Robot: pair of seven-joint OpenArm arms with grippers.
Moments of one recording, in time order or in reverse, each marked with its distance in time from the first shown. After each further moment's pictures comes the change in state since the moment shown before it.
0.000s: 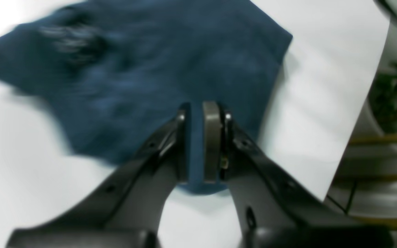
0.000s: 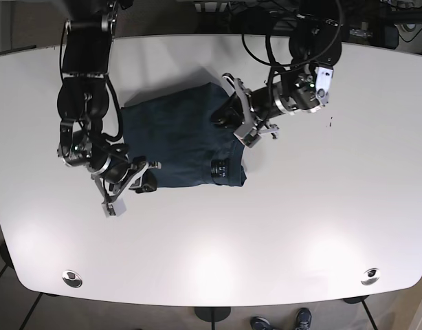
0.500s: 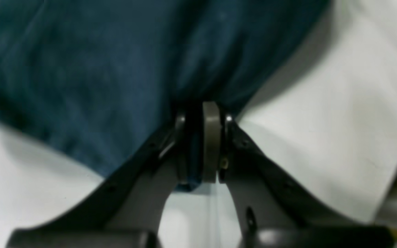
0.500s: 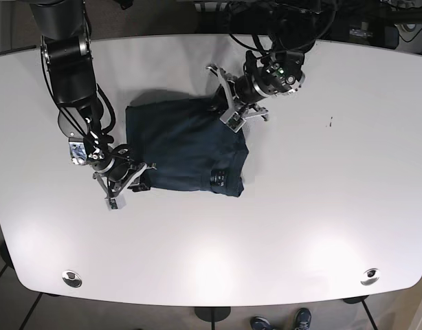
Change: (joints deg) left arm 3.3 6.4 -1.9 -9.2 17.7 2.6 -11.9; right arm 6.7 7.4 -19.6 -30.0 1.3 0.2 32.1
